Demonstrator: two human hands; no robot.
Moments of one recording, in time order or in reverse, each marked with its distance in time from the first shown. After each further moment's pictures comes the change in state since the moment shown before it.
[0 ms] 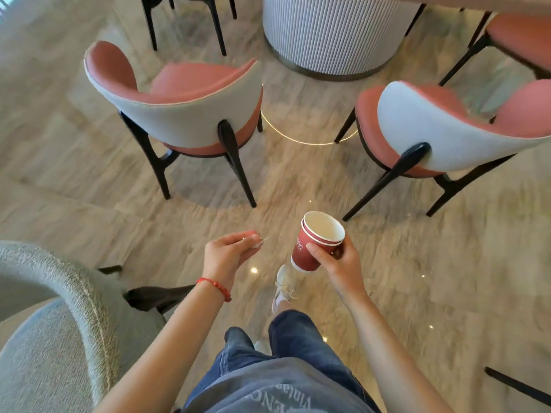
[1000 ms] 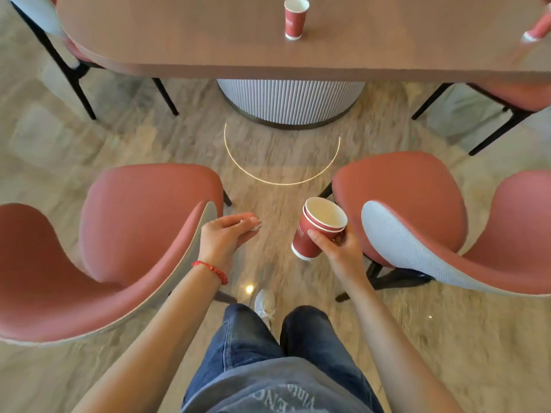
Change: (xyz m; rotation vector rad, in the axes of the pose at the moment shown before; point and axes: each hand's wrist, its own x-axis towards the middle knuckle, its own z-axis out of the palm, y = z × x) left_hand 0.314 0.295 0.281 0.102 -0.196 0.104; right_hand 0.438 -0.188 -0.012 0.092 0.098 0.006
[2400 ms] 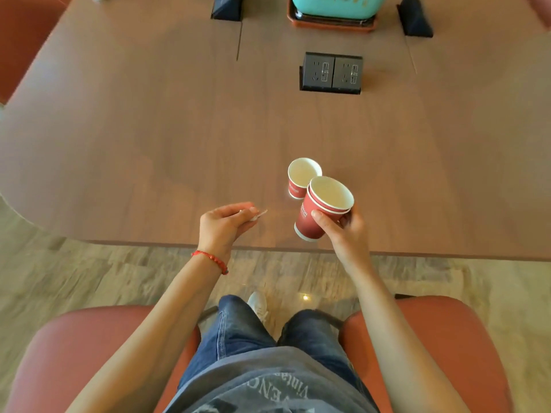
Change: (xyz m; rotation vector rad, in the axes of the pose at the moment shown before) left_hand 0.420 0.276 0.197 -0.044 0.066 0.050; right_hand 0.525 -0.205 0.053 -0.006 0.009 -0.144
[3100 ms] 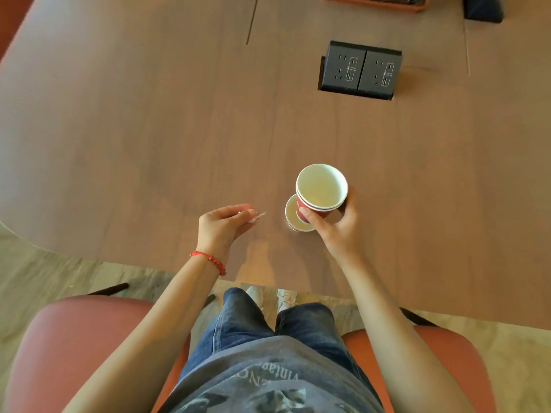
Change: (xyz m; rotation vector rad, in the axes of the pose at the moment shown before) left_hand 0.081 0.019 0.051 0.041 0.164 -0.105; right_hand 0.132 0.015 0.010 -0.171 -0.053 -0.140
